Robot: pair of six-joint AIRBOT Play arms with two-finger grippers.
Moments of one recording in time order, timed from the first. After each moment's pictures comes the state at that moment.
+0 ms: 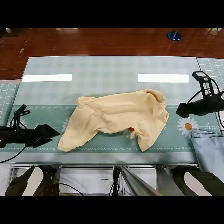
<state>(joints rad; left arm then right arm) 0.56 -0.81 0.44 0.97 -1.48 -1.21 -0.13 -0.98 0.85 -1.43 1.23 1.32</state>
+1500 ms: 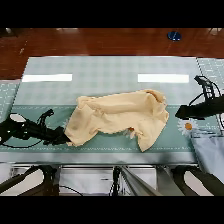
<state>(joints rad) 0.30 -1.22 0.42 0.95 -1.25 -1.13 -0.25 -1.02 0.83 -1.29 1.28 1.27</state>
